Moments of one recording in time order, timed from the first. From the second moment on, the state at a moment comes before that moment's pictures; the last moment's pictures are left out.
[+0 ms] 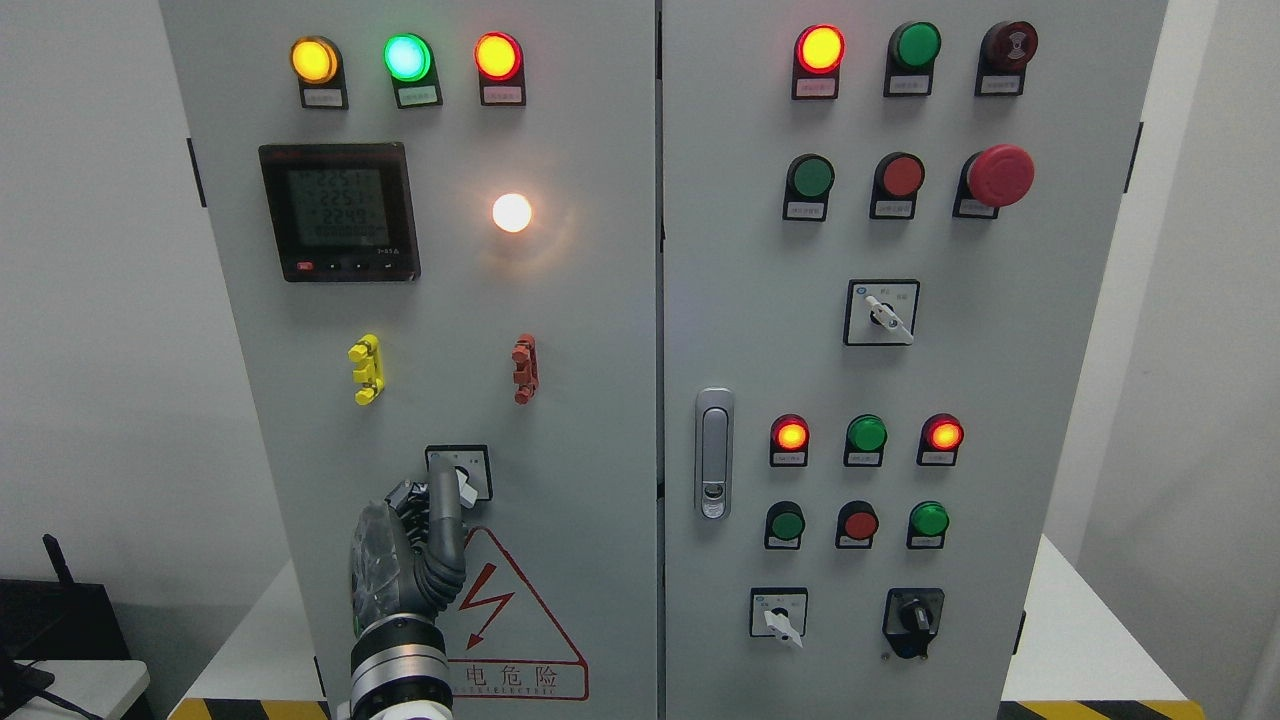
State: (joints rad) left arm -0.49 -0.11 -0.16 -1.85 -0.25 0.67 0.42; right arm 0.12 0.12 0.00 -0.11 0.00 0.01 -0.06
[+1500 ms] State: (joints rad) left arm -0.40 -0.11 -0.16 -1.89 -0.26 0.60 0.43; right arm 0.12 0.12 0.00 -0.11 0.00 0.01 -0.06
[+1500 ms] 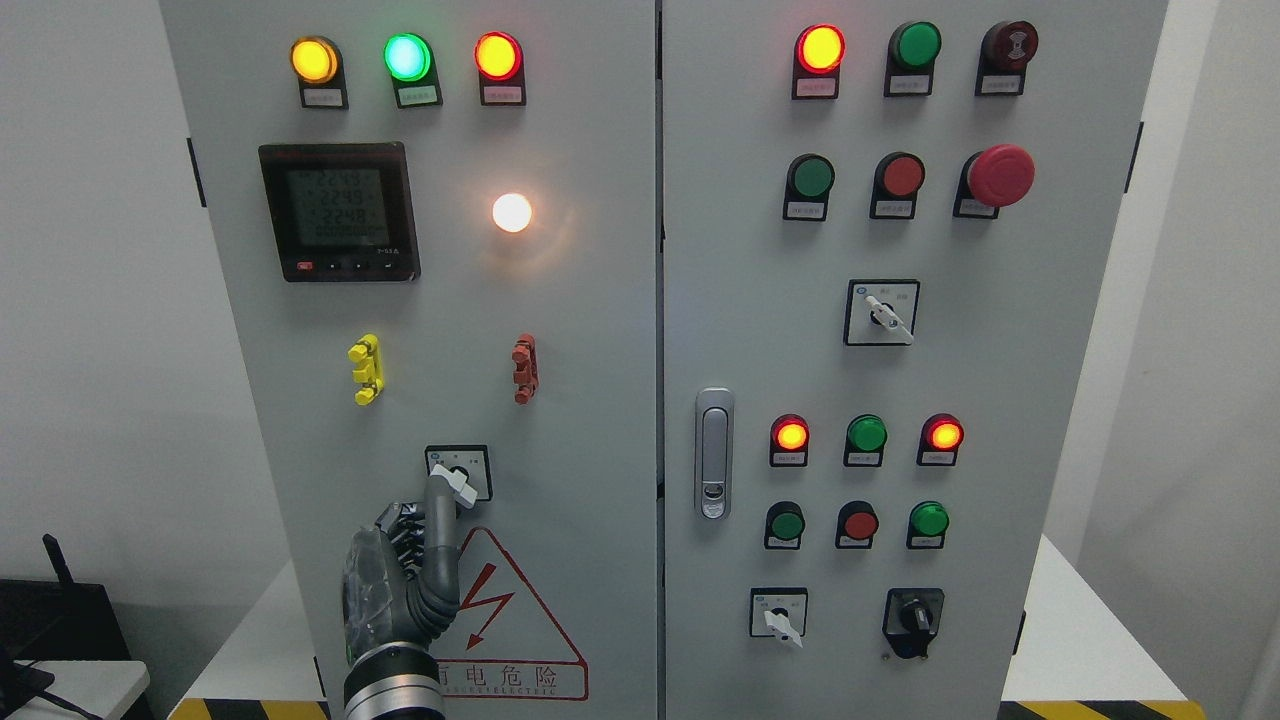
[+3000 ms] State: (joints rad) left arm 0.27 -0.02 0.47 -1.38 0.03 -0.33 -0.07; right arm 0.12 0.12 0.00 -0.11 0.00 0.01 -0.06
